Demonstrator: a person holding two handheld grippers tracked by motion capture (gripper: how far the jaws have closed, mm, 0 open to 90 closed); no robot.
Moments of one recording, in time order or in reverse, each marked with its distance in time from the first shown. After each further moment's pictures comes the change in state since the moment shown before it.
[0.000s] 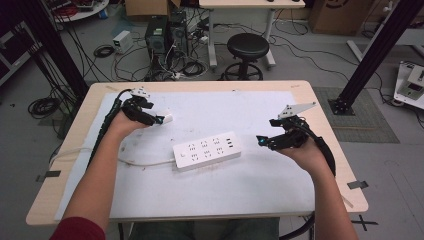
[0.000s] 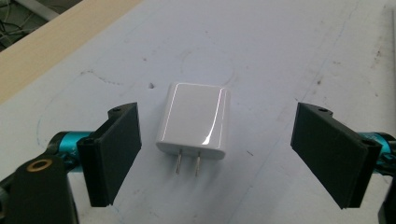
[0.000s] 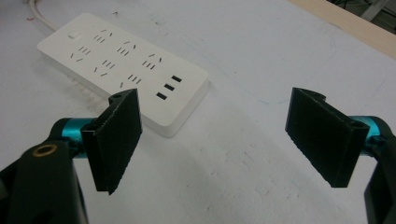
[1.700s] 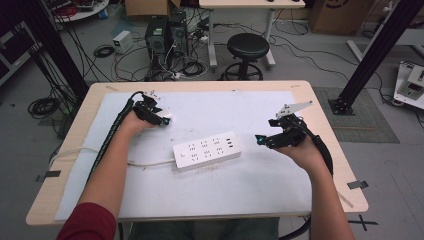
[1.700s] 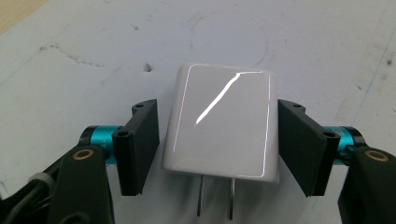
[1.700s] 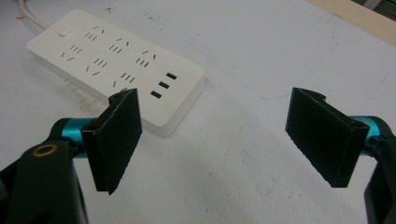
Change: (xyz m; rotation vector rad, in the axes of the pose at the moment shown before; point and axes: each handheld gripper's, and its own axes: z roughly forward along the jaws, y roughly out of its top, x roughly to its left) left arm 0.016 -0.005 0.047 0.100 -0.034 -0.003; right arm -0.004 0.001 0.008 0.024 -0.003 0.022
